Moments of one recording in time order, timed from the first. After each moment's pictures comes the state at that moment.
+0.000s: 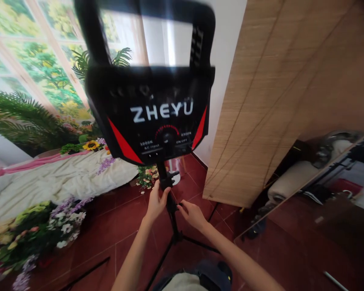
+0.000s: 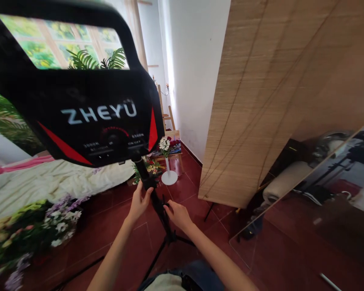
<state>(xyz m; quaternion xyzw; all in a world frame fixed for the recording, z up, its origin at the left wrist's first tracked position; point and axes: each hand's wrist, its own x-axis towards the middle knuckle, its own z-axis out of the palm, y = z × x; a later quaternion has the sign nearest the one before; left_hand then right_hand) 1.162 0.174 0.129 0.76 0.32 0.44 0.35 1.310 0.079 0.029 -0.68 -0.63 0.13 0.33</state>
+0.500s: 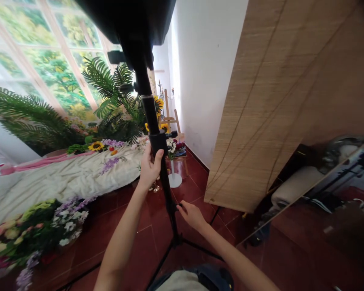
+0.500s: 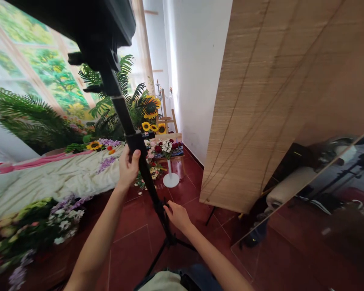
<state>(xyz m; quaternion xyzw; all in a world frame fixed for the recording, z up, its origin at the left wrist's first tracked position) 1.191 0.197 0.272 0.72 0.20 0.61 0.26 1.313 0.078 0.031 -0.68 -0.65 0.13 0.32</state>
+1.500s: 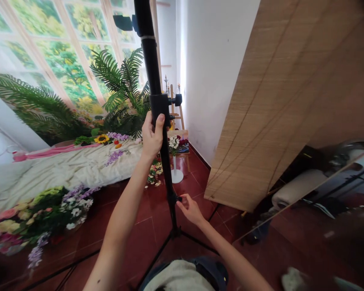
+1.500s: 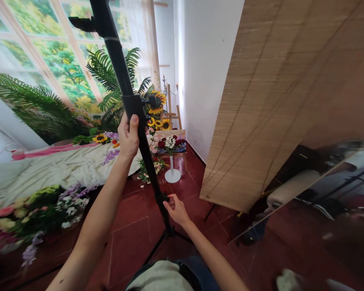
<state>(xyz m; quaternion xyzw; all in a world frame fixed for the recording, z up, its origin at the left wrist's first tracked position) 1.208 0.203 0.333 0.68 0.12 0.67 0.27 1.301 0.070 0.015 -0.56 -0.50 0.36 0.55</state>
